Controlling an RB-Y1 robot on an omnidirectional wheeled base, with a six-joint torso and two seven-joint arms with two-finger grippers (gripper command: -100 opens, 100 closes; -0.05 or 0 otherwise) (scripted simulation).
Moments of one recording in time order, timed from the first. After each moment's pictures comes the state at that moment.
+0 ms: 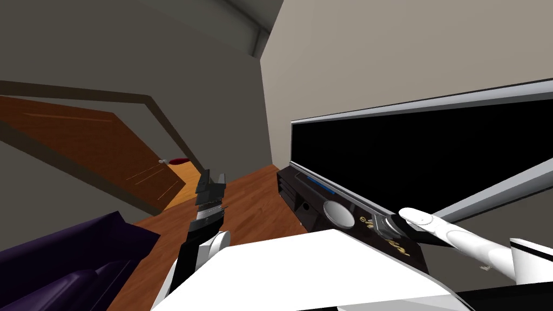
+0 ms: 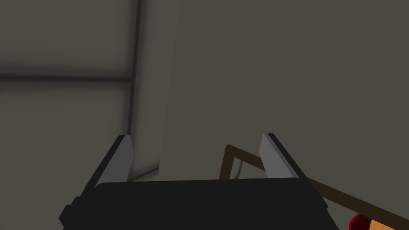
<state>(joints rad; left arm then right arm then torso) 0.53 -0.02 0.03 -2.36 0.03 -0.41 -0.03 0.04 -1.13 0.46 -0.67 1.16 -0.73 0.24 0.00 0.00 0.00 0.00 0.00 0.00</state>
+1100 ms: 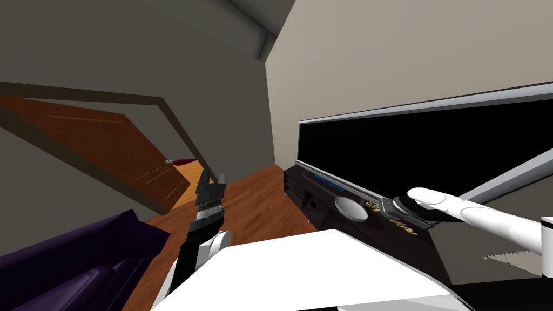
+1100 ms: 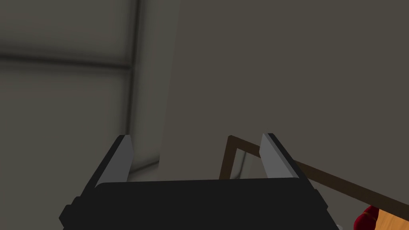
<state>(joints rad) 0.53 -0.02 0.03 -2.36 0.03 -0.41 -0.03 -0.03 -1.32 0.46 -0.70 1.15 -0.82 0.16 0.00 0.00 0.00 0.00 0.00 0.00</state>
